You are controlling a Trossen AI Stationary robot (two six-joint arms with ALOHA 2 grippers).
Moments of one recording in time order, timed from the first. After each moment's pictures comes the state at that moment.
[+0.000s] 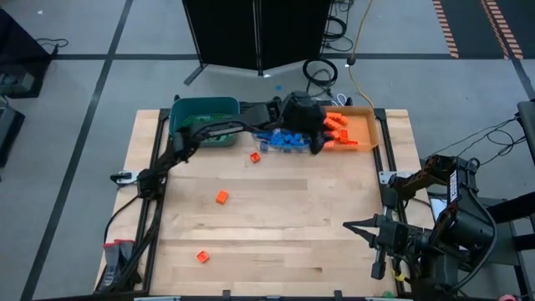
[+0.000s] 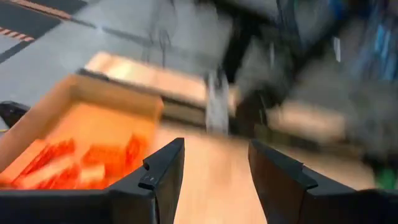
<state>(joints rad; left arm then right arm) 0.26 2.29 2.25 -0.35 0.29 -0.16 1.03 1.68 2.14 -1.57 1.10 0.88</state>
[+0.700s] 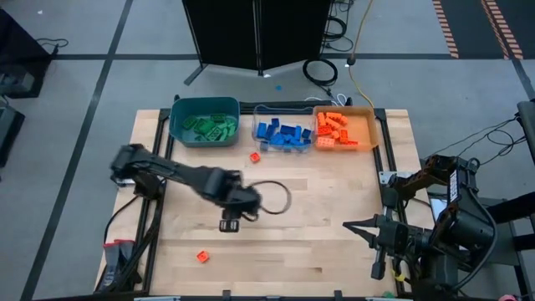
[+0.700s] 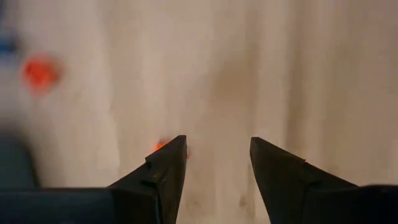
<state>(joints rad) -0.29 1.80 1.73 -1.36 -0.06 -0.21 1.03 1.68 2.14 -1.56 1.11 0.88</state>
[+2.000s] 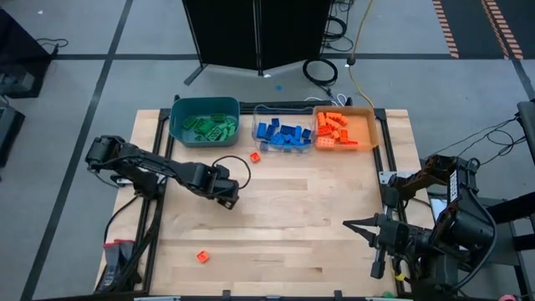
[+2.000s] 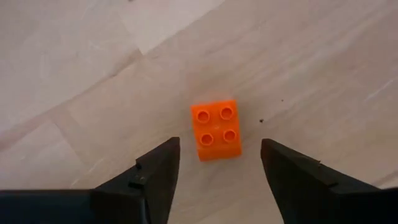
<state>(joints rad) -0.16 1.51 0.94 -0.90 -0.13 -1.16 1.03 1.68 2.14 -1.57 1.13 0.88</state>
